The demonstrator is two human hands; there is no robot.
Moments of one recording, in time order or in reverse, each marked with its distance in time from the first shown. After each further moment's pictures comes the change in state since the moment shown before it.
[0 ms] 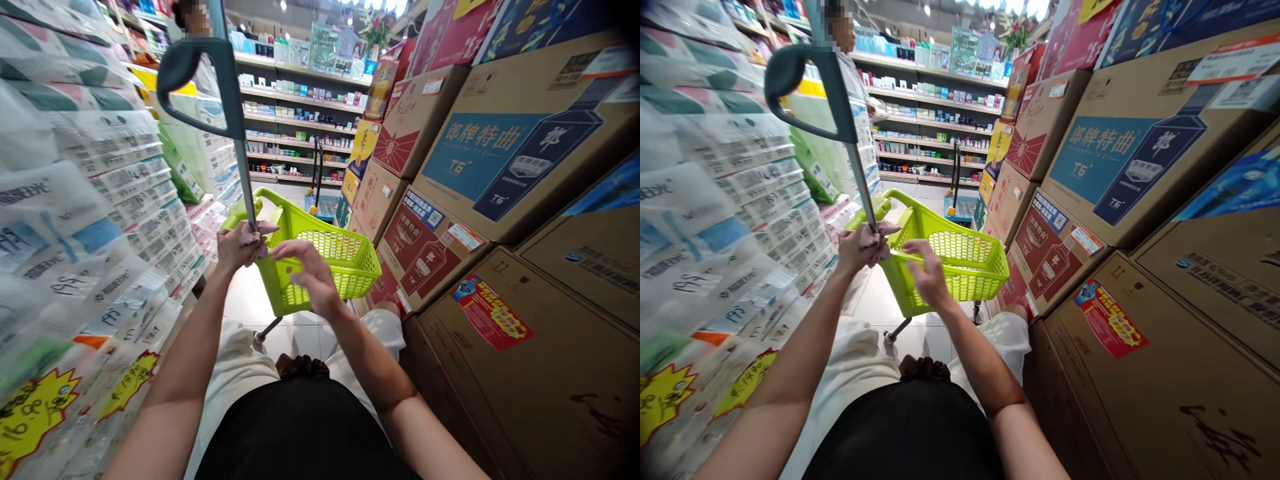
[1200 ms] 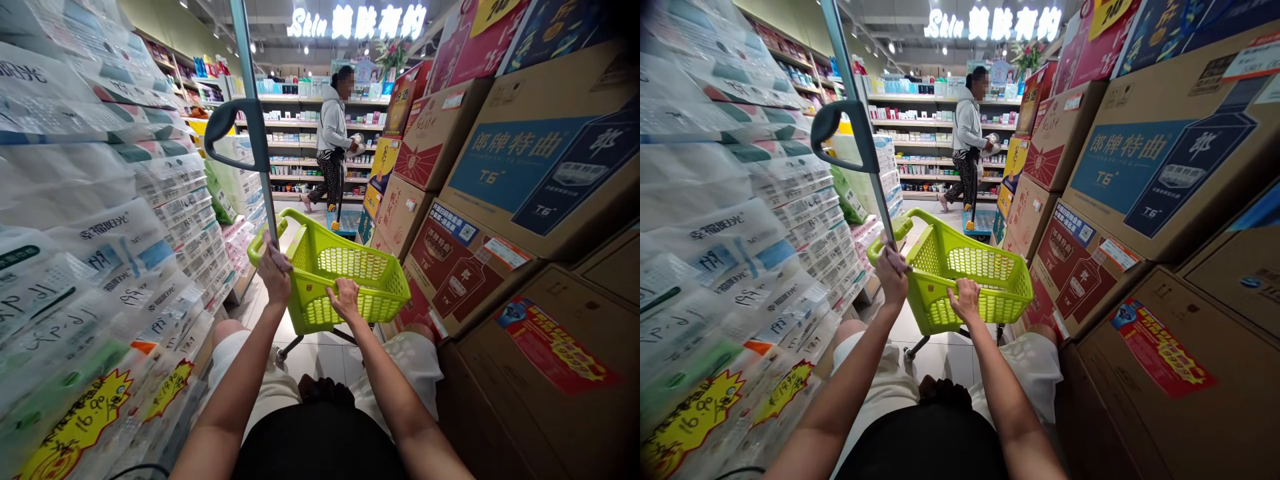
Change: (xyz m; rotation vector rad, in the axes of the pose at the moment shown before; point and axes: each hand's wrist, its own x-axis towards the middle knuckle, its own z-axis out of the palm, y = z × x) left_hand -0.048 0.015 0.045 0.032 0.379 0.071; right_hand -0.058 0.208 -0.015 -0.990 0.251 0.207
